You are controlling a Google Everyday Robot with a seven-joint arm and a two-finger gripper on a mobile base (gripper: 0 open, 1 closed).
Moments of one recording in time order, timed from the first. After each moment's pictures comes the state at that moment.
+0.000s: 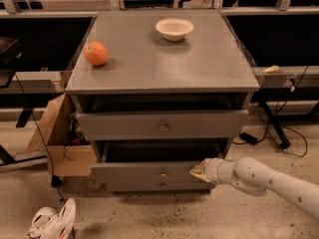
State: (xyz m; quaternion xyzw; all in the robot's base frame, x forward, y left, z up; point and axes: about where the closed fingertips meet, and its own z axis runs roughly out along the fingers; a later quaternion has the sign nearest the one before) arm 0.606 -0.167 0.423 -0.54 0.73 0.08 0.42
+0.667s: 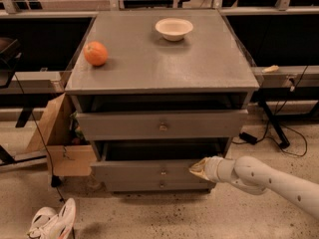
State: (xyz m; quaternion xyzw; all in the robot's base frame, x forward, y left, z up) arm 0.614 -0.166 0.427 -0.54 0.73 0.07 0.42
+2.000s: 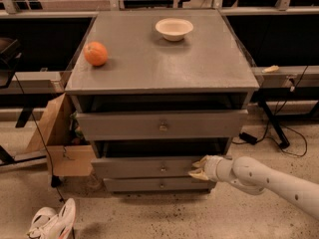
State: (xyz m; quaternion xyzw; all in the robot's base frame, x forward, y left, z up) arm 0.626 -0.173 0.423 -0.52 0.74 0.05 0.42
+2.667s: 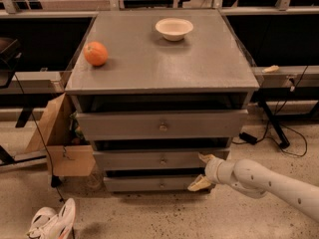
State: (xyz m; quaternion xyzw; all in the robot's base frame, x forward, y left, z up) arm 0.615 -0.174 0.423 -0.52 0.74 0.05 0.42
